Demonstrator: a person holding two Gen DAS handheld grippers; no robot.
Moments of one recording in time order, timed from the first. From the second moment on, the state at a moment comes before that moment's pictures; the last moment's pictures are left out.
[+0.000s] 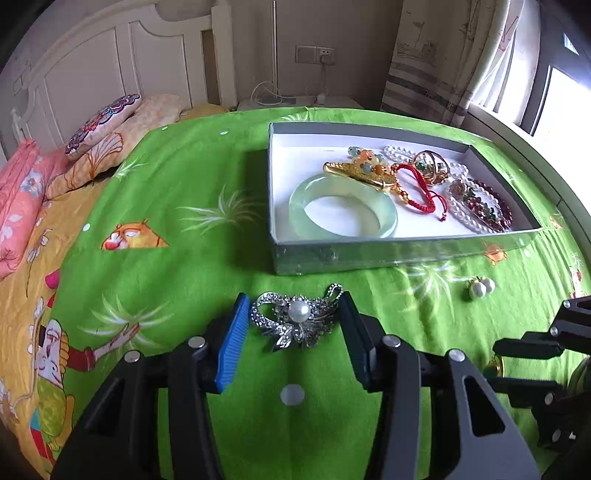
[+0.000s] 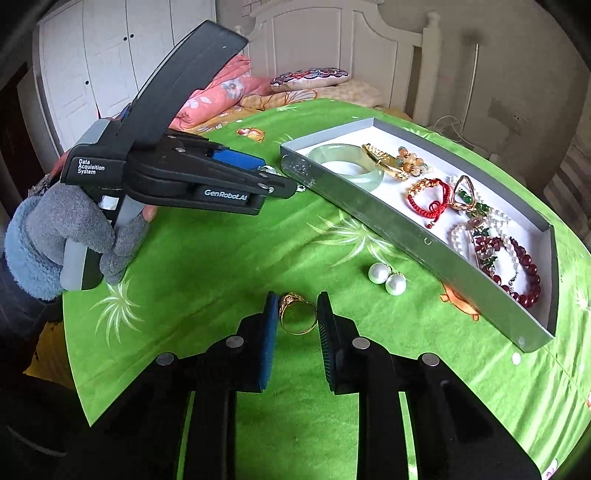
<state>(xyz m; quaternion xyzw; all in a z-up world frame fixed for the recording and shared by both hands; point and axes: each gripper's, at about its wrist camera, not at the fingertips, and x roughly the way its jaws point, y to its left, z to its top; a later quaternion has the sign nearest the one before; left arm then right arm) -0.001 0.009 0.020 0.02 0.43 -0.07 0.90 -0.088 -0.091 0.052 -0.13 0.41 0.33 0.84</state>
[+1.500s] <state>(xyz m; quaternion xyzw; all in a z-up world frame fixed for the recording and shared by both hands) -0.061 -0.020 0.023 0.10 0.42 -0.10 0.90 -0.110 -0.122 0.058 -0.10 0.41 0.33 0.85</state>
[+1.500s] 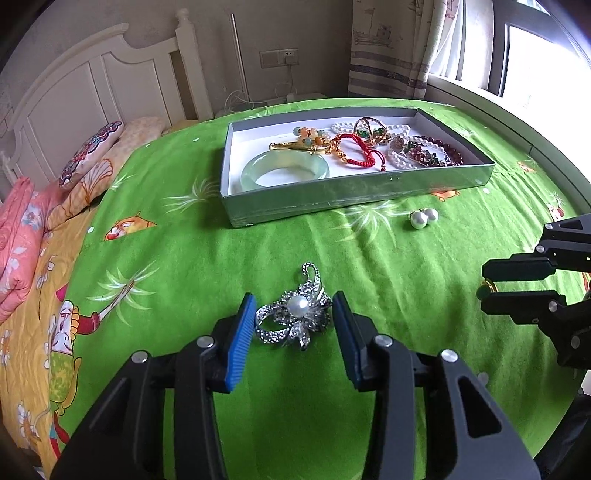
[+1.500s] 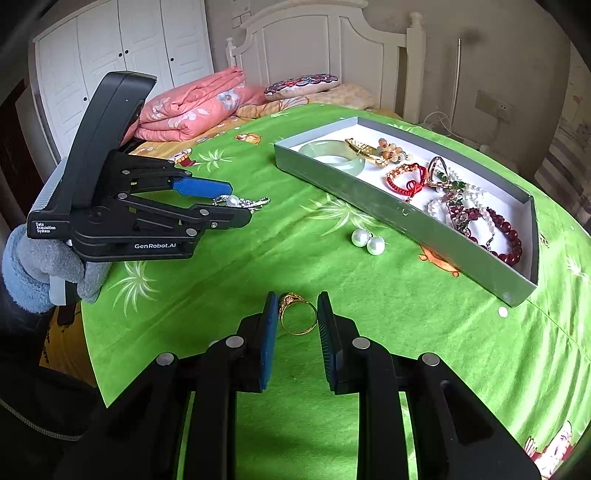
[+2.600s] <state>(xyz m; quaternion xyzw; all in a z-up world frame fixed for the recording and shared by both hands) 0.002 -0.071 0.068 0.08 0.34 -0.08 0.93 -0.037 -0.169 0.081 0.01 0.34 0.23 0.91</state>
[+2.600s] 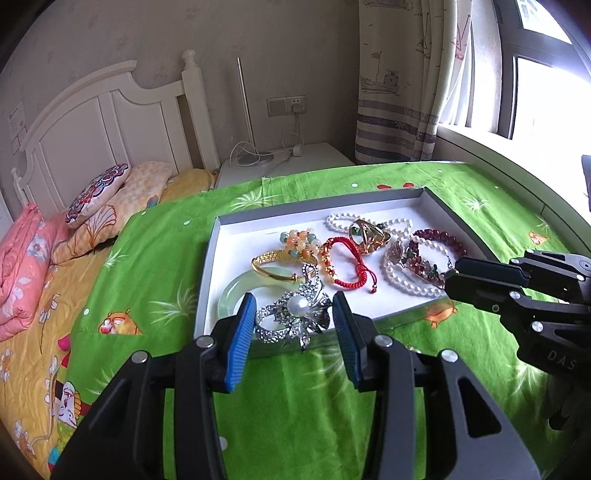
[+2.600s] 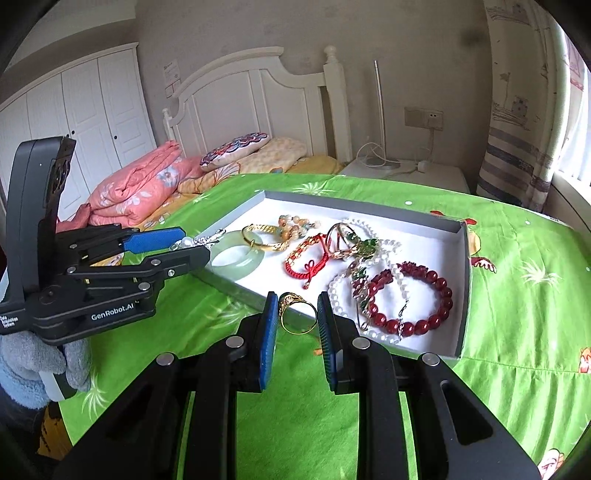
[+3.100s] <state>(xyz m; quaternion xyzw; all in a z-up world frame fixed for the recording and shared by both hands) 0.058 -0.077 0.048 0.04 0.36 -0.06 0.93 0.013 -0.184 0.073 0.06 0.34 0.18 0.92</state>
